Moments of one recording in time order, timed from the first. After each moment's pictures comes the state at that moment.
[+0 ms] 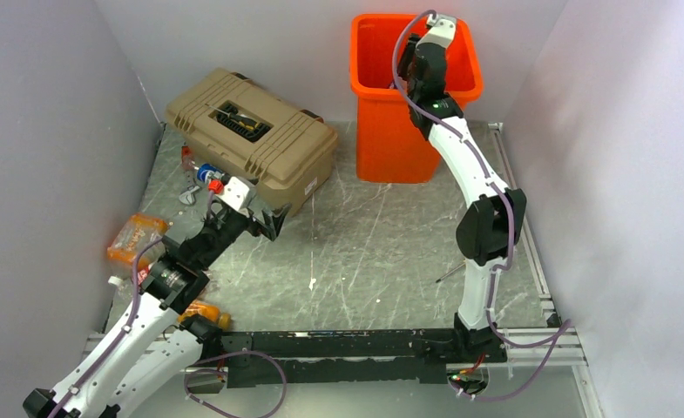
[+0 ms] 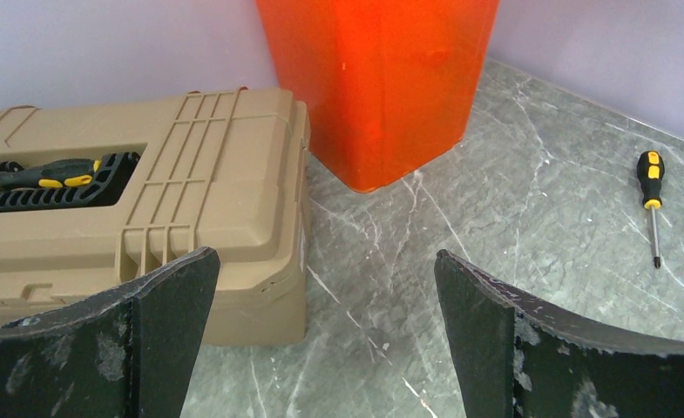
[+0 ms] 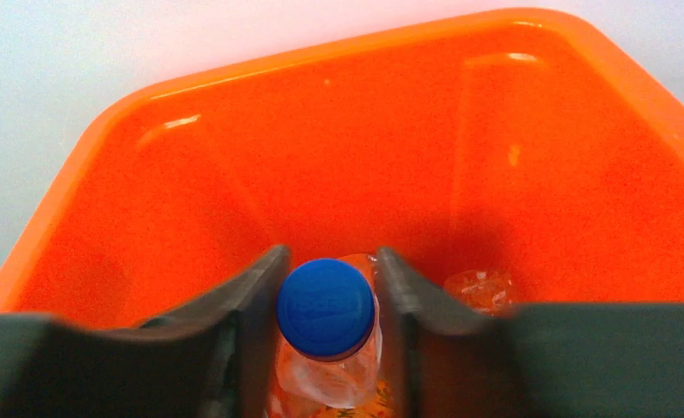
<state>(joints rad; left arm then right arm) -0.53 0.65 0.68 0.02 0.11 0.07 0.30 1.99 2.04 -0.02 0.42 0.19</state>
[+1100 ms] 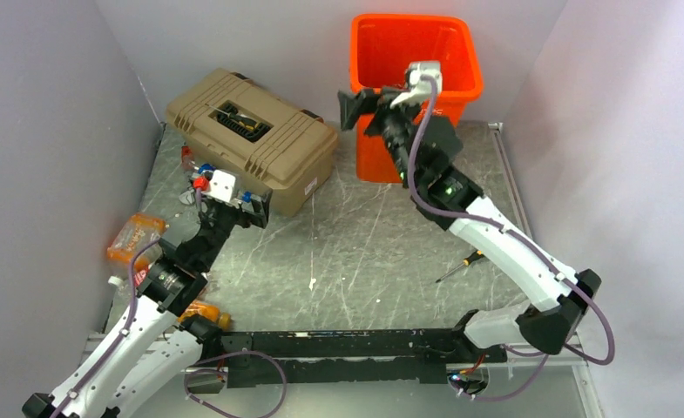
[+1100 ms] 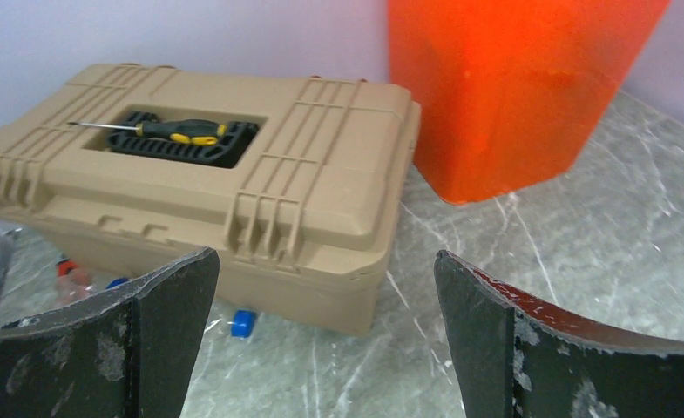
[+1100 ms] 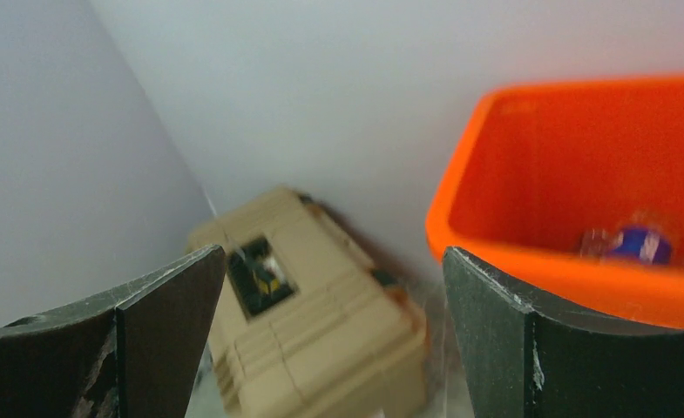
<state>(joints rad) -0.53 0.64 0.68 0.02 -0.13 0.07 0.75 1.38 1.57 0.12 0.39 0.16</state>
